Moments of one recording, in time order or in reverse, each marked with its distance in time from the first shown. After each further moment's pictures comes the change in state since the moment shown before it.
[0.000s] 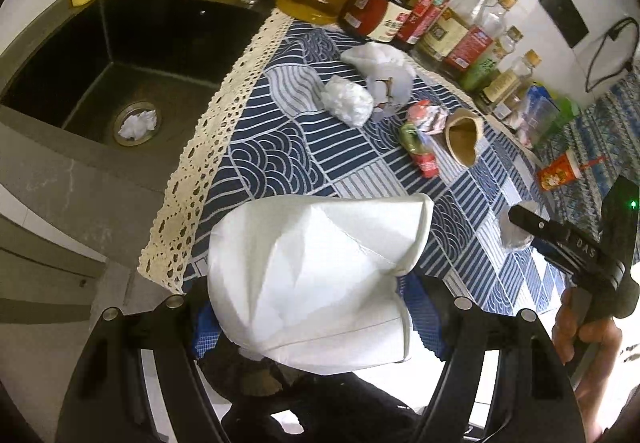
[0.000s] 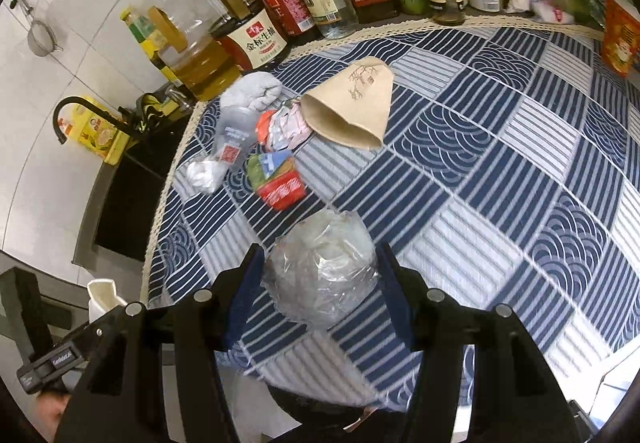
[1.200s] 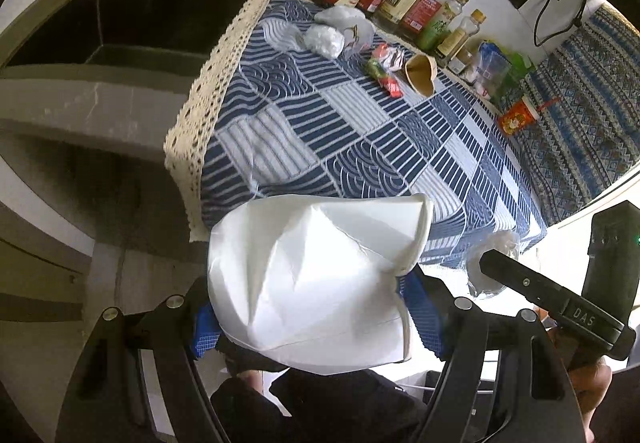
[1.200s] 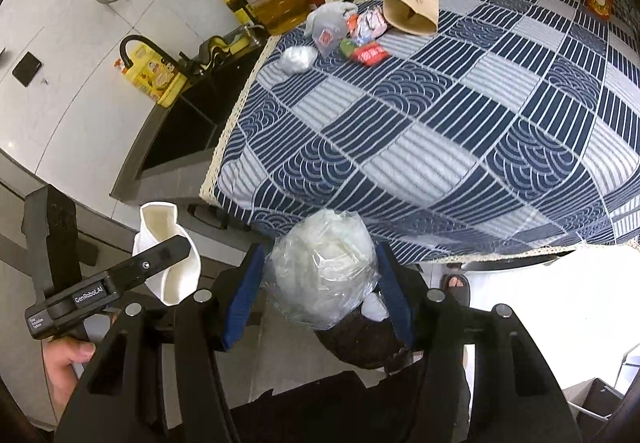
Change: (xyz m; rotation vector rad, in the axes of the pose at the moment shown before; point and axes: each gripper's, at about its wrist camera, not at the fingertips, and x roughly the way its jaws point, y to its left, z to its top) left arm -0.044 0.031 -0.103 0.086 0.034 -0.109; right arm -0.044 0.069 -0.167 -0.044 0.035 0.089
